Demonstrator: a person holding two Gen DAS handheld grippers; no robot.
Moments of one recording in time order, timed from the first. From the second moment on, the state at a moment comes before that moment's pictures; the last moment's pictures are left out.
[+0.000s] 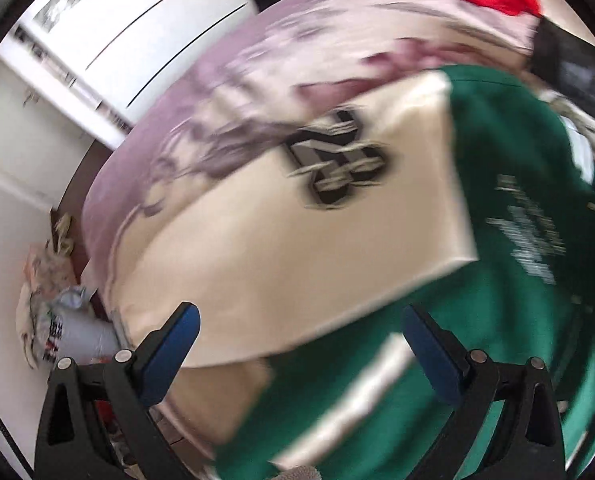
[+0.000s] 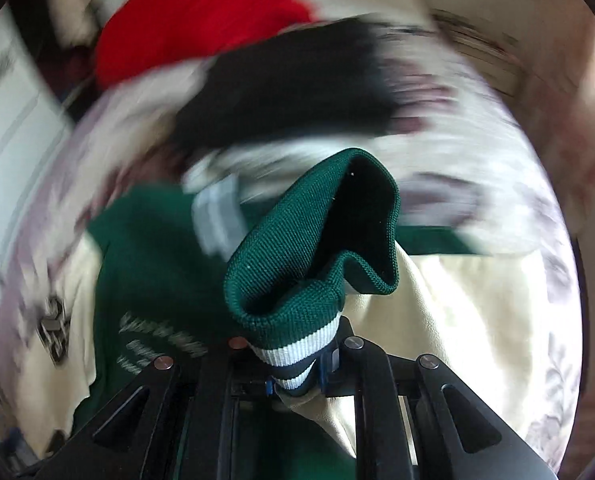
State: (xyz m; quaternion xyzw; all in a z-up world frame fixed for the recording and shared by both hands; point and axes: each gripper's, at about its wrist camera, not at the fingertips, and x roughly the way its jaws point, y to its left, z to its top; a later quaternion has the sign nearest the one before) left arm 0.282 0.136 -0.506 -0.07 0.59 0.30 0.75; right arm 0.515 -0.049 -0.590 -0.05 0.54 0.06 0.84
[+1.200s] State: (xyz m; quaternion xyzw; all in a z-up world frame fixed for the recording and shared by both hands) left arm 0.179 0.427 -0.556 -0.45 0.42 0.36 0.70; right arm 0.464 -0.046 -0.640 0.21 0.64 0.04 0.74
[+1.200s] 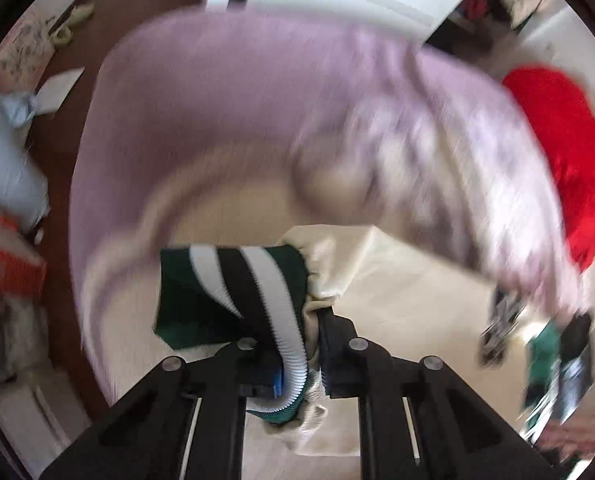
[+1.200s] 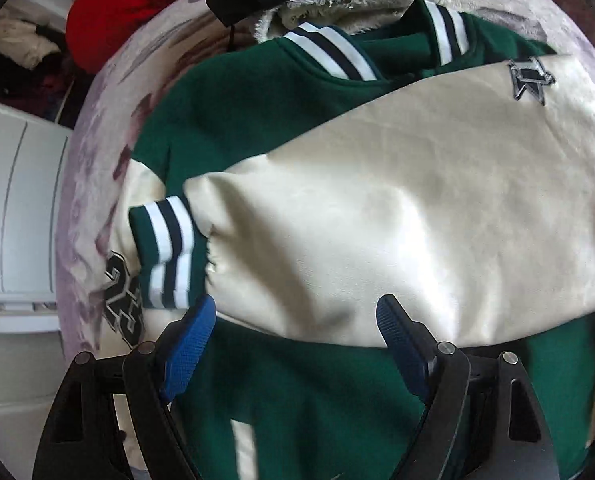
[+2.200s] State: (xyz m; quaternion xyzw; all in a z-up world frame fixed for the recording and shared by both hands) left arm 0.131 0.567 -0.603 -0.70 0.30 0.24 0.60; right arm 0.488 -0.001 -0.655 0.30 0.66 0.08 0.69
